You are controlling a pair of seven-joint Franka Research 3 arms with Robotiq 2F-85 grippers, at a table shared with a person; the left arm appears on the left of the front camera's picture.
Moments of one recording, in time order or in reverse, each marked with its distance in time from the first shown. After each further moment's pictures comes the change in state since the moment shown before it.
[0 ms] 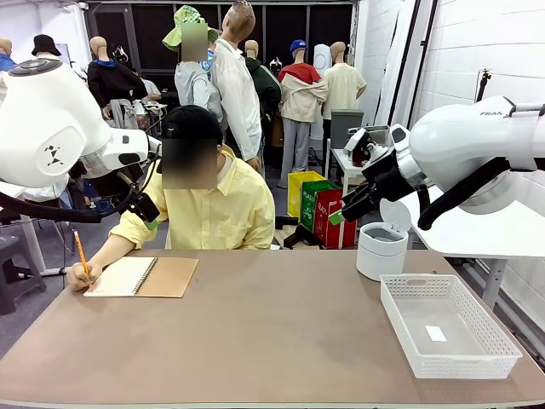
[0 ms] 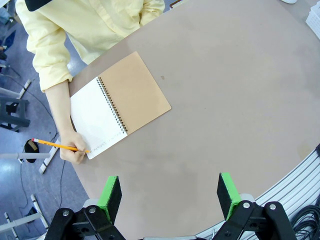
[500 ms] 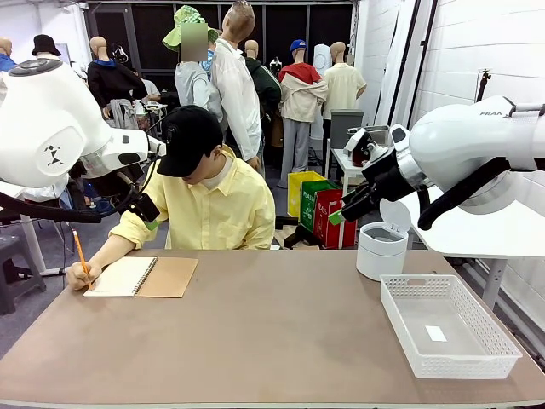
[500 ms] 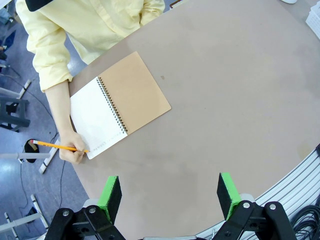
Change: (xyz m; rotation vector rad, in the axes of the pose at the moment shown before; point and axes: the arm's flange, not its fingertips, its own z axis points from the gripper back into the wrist) left arm 0.000 0.000 0.000 0.000 0.000 0.000; right arm 0.000 0.000 0.000 0.000 0.000 0.000
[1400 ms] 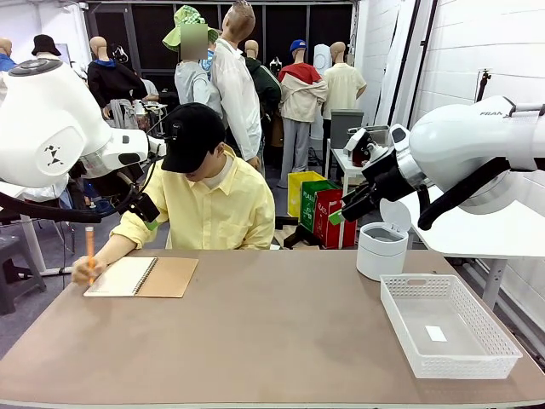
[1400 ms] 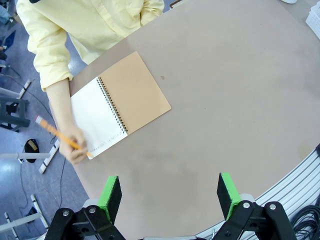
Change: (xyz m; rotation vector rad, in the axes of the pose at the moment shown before) left arm 0.000 0.000 0.000 0.000 0.000 0.000; right arm 0.000 0.000 0.000 0.000 0.000 0.000
